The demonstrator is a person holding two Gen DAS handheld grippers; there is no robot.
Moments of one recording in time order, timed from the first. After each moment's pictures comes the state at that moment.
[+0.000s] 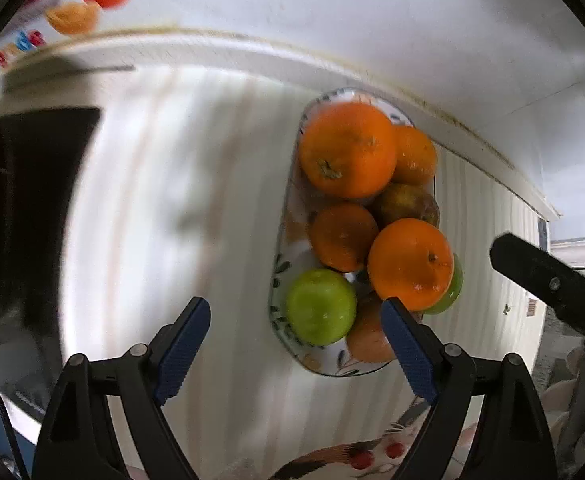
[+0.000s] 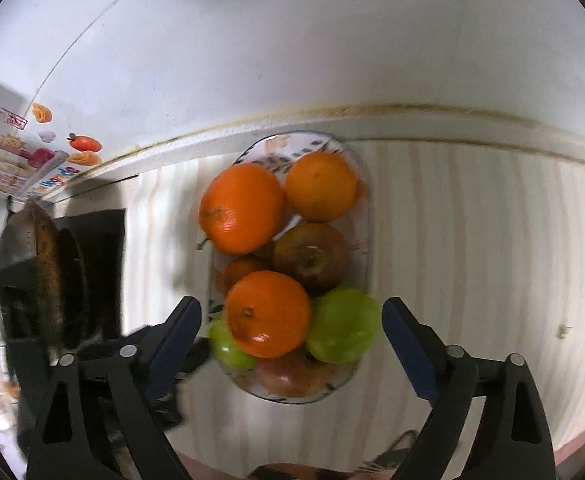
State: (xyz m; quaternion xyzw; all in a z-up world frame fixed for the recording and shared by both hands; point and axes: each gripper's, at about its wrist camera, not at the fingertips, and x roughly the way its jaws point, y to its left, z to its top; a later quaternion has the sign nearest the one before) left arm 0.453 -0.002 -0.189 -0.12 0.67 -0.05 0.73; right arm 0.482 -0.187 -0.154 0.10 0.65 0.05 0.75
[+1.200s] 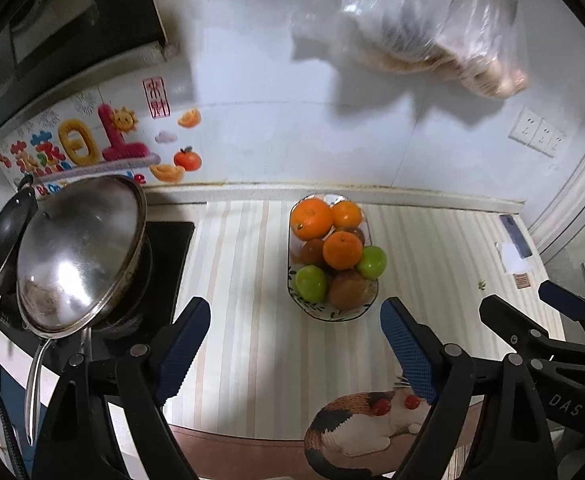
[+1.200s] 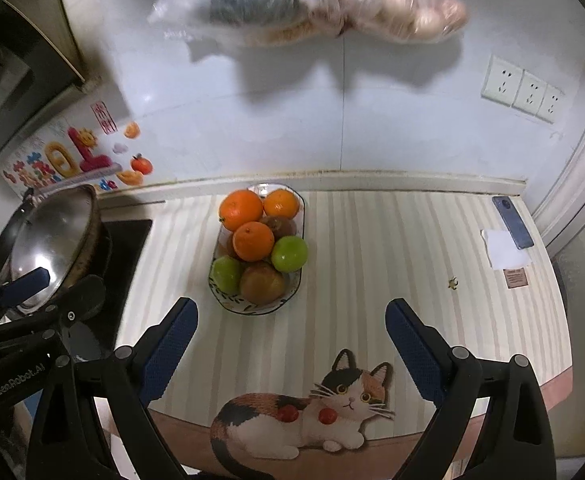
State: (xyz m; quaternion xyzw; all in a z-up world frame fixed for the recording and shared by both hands) left arm 0.264 -0.010 0.007 0.00 0.47 -0.05 0.88; right arm 0.239 -0.196 0.022 0.05 0.48 0.00 0.88
